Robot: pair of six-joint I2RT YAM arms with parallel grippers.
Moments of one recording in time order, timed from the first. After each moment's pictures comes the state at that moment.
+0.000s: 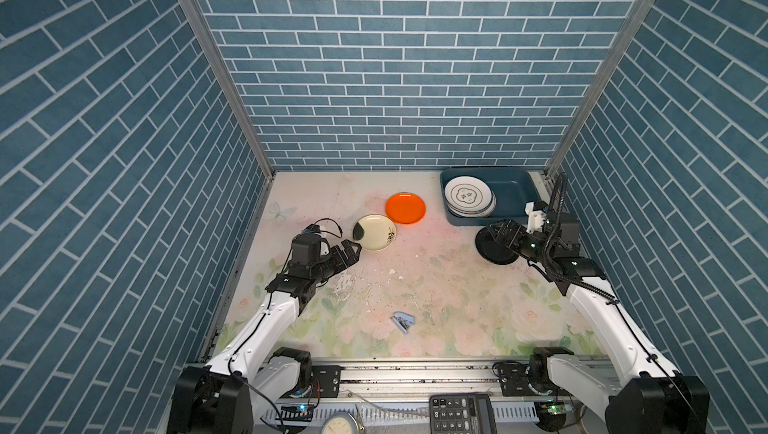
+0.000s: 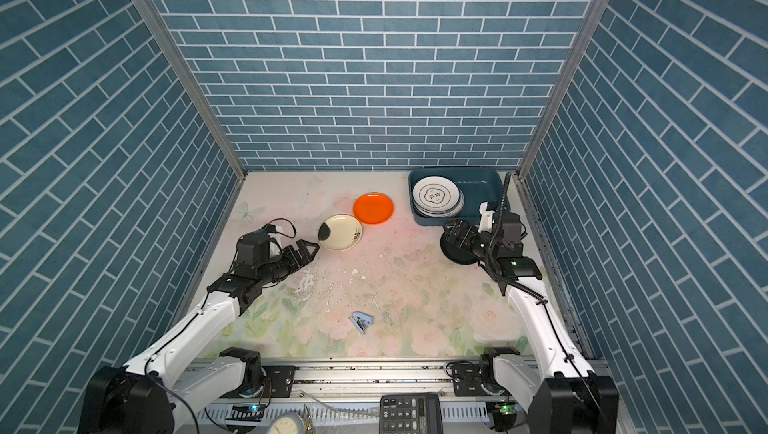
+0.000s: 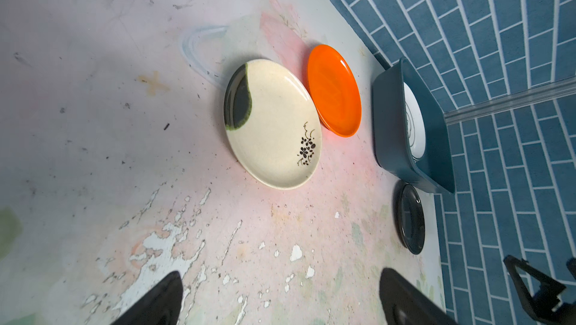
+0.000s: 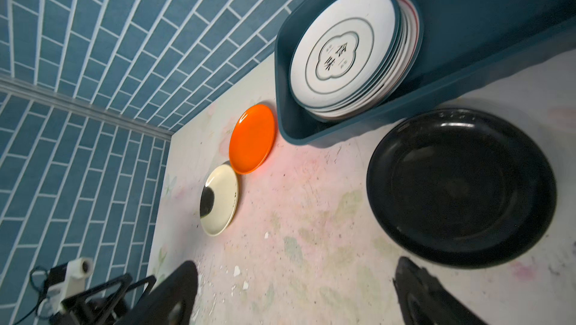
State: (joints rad) left arm -0.19 1.05 0.54 -0.14 0.29 -0.73; right arm 0.10 0.99 0.73 -0.31 -0.44 0.59
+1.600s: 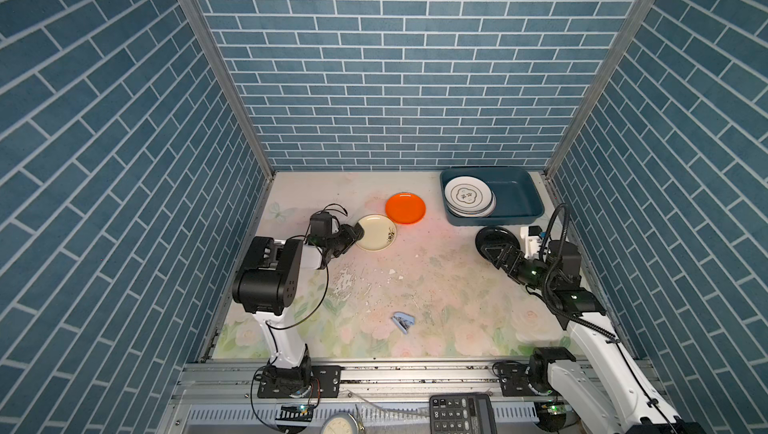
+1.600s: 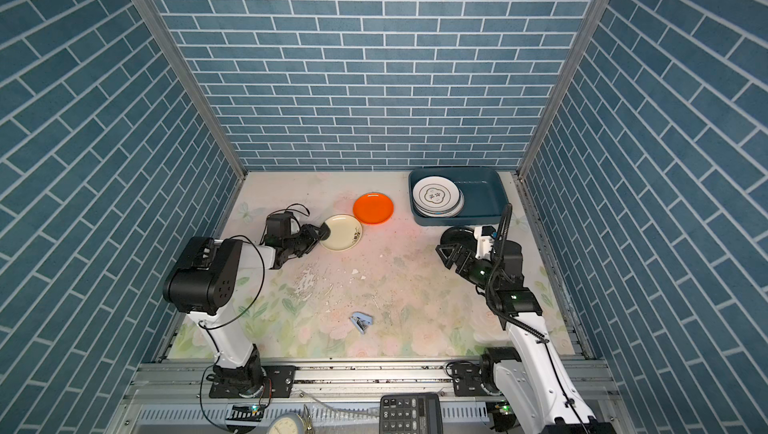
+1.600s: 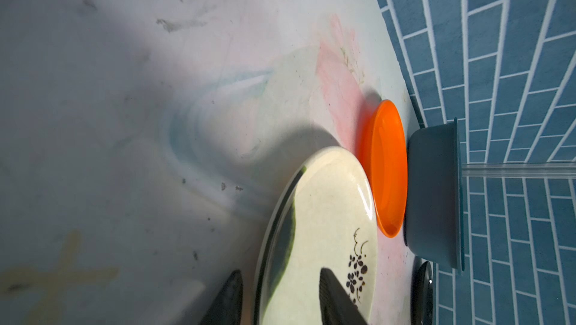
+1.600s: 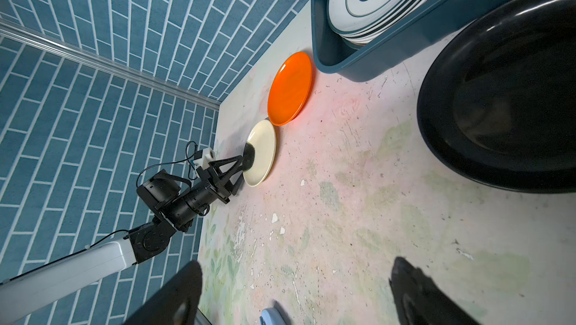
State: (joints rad) left arm -0.10 1.86 0.77 0.41 0.43 -0.86; right arm 0.10 0.79 0.49 -0.22 -0.61 0.71
